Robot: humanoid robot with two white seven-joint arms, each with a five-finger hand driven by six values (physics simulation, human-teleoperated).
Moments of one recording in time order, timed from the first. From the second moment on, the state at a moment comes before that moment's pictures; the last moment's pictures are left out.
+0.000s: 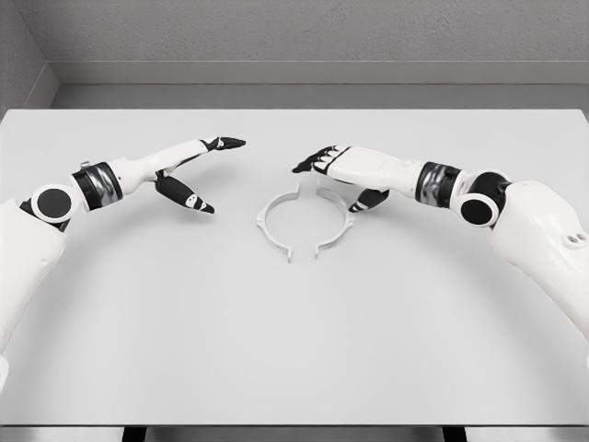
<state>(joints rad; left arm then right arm) -0.74 0.39 -0.54 -0.78 -0.03 -0.61 -0.61 -0.84 -0.43 0.92 -0.97 0.46 -0.61 0.21</state>
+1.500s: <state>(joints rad) -0.74 0.41 -0.54 -0.78 0.00 -0.61 -0.61 -0.84 -0.44 0.91 -0.98 0.46 -0.61 0.21</state>
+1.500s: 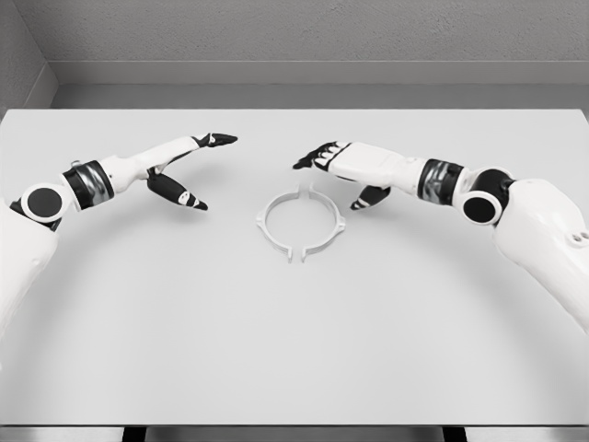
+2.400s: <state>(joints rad) -0.81 0.26 -0.56 -0.58 -0.05 -0.61 -0.61 -0.83 -0.52 0.75 -0.90 0.46 -0.61 0.22</state>
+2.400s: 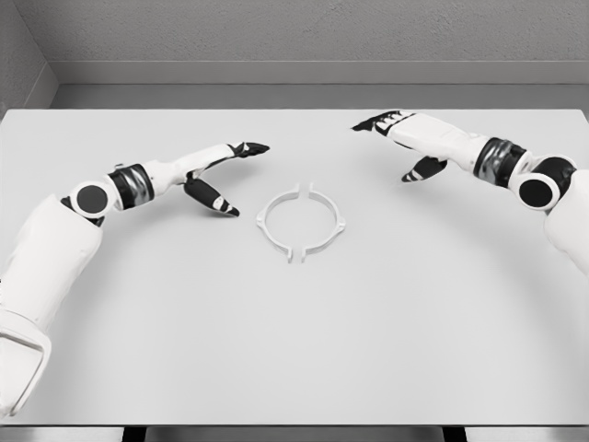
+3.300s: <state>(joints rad) -0.81 0.21 -0.56 -0.58 -0.08 -0.61 -0.61 -0.84 -0.55 0.66 -0.93 0.45 -0.61 0.36</state>
